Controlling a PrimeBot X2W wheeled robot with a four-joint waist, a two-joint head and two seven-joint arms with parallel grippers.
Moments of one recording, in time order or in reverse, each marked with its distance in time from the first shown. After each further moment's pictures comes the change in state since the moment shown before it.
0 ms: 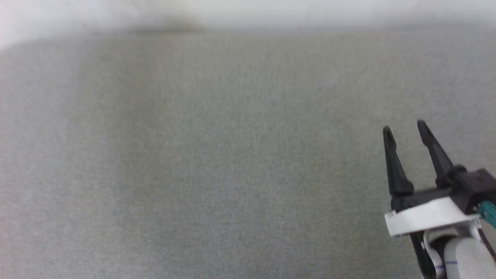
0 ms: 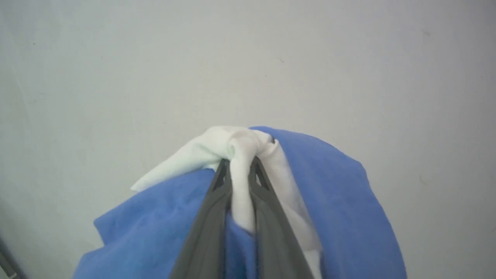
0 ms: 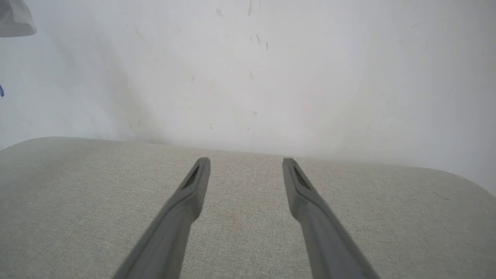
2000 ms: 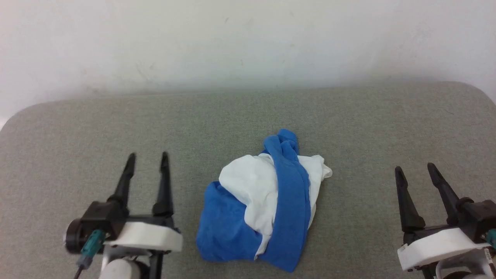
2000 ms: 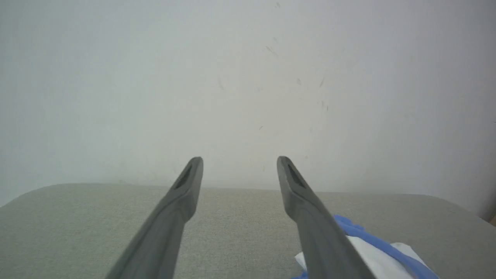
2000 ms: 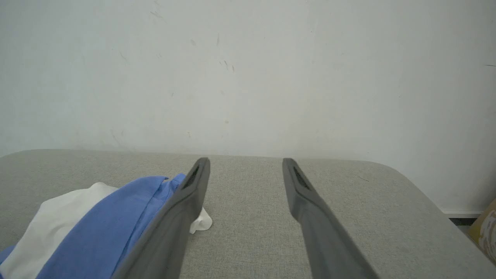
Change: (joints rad) left arm 1.116 -0.494 -0.079 -0.891 0.023 0.212 -0.009; right arm 0.183 0.000 -0.062 -0.061 0.026 0.000 0.090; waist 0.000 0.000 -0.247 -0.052
